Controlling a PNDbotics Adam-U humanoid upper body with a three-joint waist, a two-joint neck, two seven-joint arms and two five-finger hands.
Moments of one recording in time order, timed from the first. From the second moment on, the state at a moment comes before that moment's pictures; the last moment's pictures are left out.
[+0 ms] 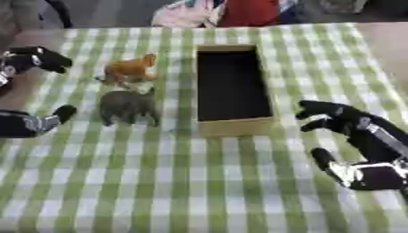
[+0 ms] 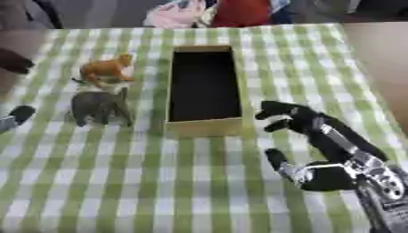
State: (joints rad) left arm -0.35 0.72 -0.01 -1.72 -0.37 -0.39 -0.30; right arm -0.11 -0.38 0.11 -1.94 -0.01 -0.24 0.51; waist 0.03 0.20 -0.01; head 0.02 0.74
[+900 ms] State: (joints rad) left arm -0.57 0.74 -0.15 -1.40 -0.53 -0.51 -0.40; right arm -0.11 -0.38 0.12 -1.94 -0.02 -0.24 0.52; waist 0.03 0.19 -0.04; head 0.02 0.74
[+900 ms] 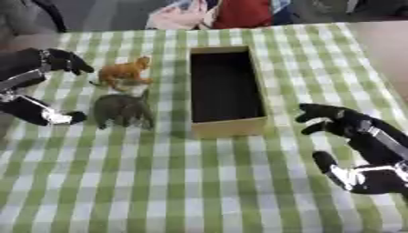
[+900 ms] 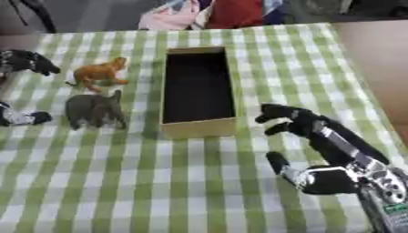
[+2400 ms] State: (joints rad) left arm -0.65 0.58 -0.20 -1.17 -0.68 -0.58 -0.40; right arm -0.11 -0.38 0.13 -1.94 -0.02 -0.24 0.53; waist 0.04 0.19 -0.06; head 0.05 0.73
